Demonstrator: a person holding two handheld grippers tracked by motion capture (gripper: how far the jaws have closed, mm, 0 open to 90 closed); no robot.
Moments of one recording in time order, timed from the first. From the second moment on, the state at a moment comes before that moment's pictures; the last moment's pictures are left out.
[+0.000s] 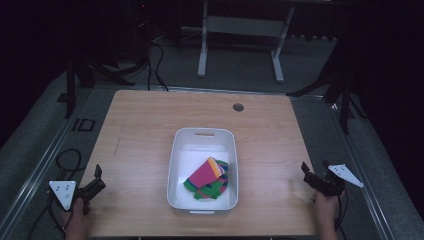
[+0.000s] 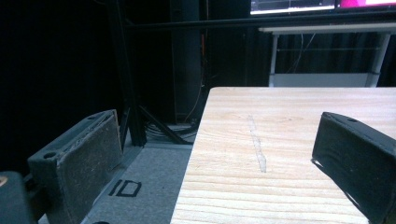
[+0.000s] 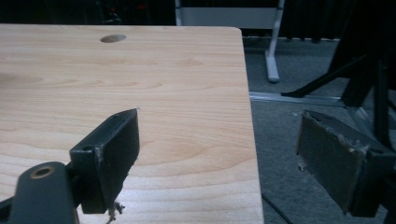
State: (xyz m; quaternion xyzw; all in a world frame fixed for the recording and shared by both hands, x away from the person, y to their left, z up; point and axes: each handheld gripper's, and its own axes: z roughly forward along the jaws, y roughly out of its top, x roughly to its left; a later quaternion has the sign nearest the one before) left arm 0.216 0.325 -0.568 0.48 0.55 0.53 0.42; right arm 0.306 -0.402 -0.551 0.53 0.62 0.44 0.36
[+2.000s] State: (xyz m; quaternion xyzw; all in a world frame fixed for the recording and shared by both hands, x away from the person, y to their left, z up) left arm 0.215 0.330 -0.568 0.47 0.56 0.52 0.44; right arm 0.327 -0.299 -0.479 0.18 0.93 0.32 0.02
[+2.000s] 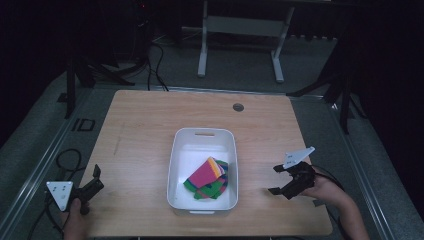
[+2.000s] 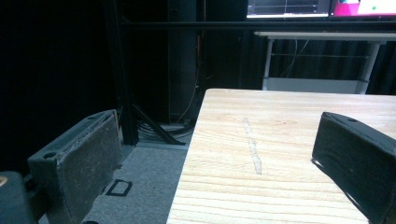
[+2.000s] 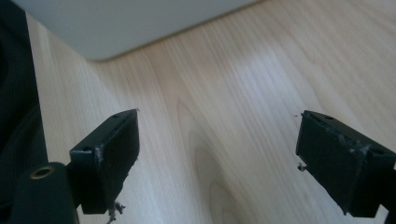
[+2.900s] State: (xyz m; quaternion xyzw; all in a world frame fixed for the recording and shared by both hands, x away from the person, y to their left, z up) left arm 0.215 0.330 -0.568 0.47 0.56 0.52 0.44; right arm 0.345 -0.200 -0.420 0.07 0.96 0.28 0.00
